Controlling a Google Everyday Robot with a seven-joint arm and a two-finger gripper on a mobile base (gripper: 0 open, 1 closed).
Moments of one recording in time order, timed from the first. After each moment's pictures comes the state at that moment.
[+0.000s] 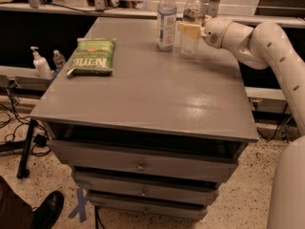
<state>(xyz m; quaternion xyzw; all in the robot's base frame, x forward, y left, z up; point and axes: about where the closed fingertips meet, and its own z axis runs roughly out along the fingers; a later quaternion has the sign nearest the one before) 0.818 -0.129 0.929 -0.31 0.62 0.30 0.65</state>
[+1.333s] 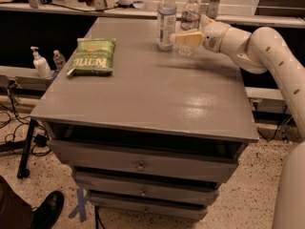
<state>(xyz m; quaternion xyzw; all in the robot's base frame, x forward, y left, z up) 0.814 -0.125 0.918 -0.30 0.63 0.31 0.65</state>
